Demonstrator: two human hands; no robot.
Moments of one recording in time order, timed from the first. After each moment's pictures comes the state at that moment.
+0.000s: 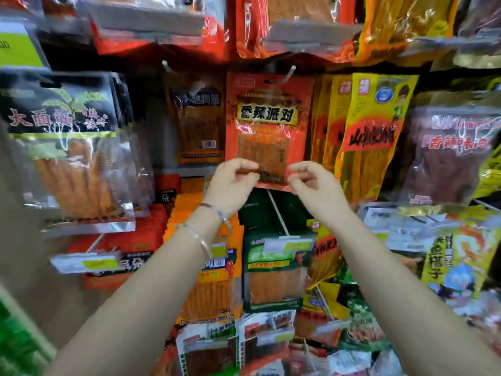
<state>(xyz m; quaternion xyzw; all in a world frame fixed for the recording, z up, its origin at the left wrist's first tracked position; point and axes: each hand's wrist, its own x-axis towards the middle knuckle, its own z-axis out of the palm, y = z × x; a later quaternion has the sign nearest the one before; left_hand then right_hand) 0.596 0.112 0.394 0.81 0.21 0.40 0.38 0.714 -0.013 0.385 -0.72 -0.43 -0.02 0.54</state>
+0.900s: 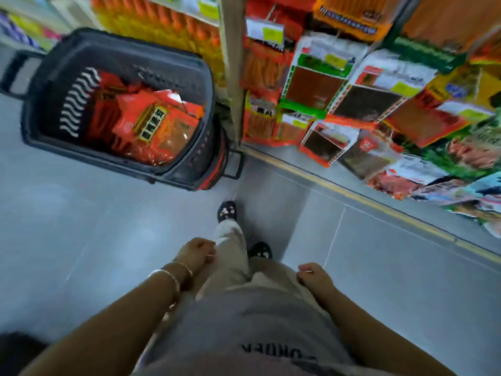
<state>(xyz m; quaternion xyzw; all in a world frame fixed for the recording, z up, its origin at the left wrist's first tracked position) 0.169 -0.266 -0.008 0.37 0.73 -0.02 0.57 0.436 -0.362 -0.026 -0.81 -0.24 0.54 0.03</state>
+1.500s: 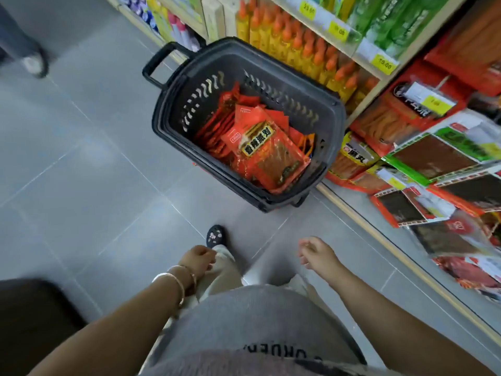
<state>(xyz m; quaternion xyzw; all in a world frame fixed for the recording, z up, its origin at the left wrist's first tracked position) -0.043 -0.212 -0.015 0.21 0.78 0.08 0.59 0.241 -0.167 -0.015 -0.70 -0.40 0.59 0.05</state>
